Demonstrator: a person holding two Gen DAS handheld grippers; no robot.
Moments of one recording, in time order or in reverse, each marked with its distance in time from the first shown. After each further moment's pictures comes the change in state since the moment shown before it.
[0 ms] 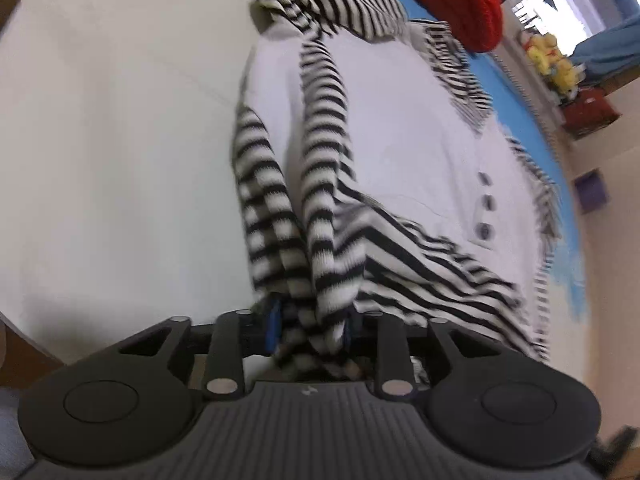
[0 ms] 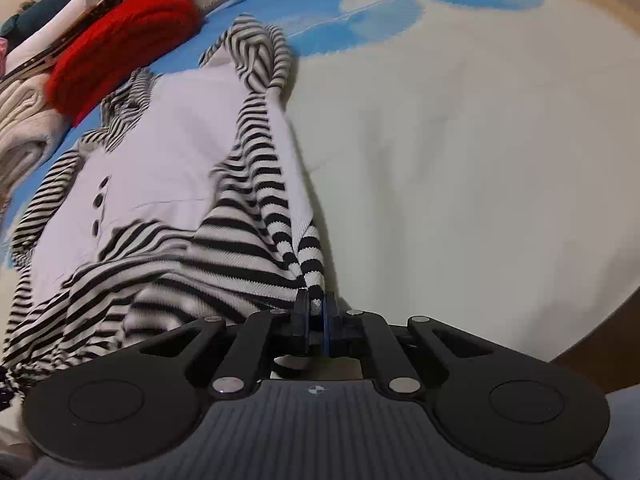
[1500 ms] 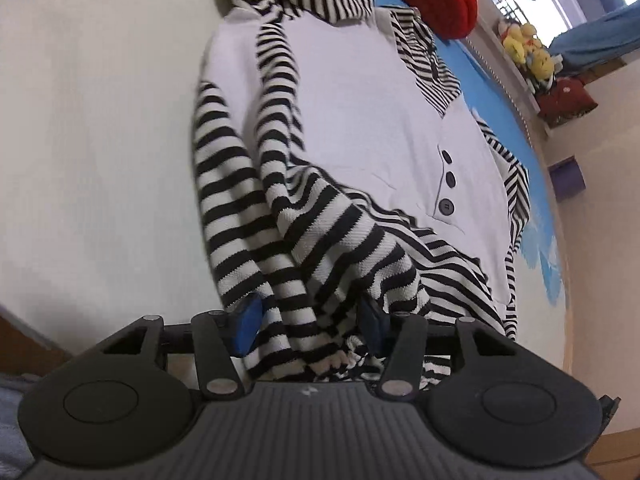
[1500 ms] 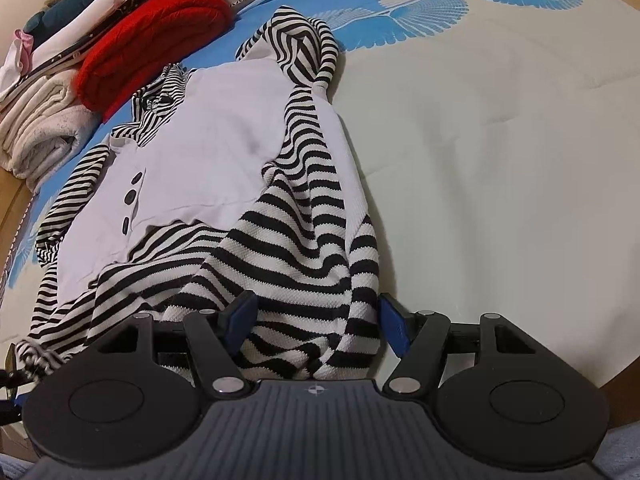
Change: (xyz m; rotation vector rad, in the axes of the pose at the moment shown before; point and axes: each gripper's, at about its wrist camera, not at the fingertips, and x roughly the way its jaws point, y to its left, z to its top) left arm -0.001 -0.025 -0.014 0.038 0.022 -0.034; right arm 0.018 0.017 0.004 -0.011 0.007 0.078
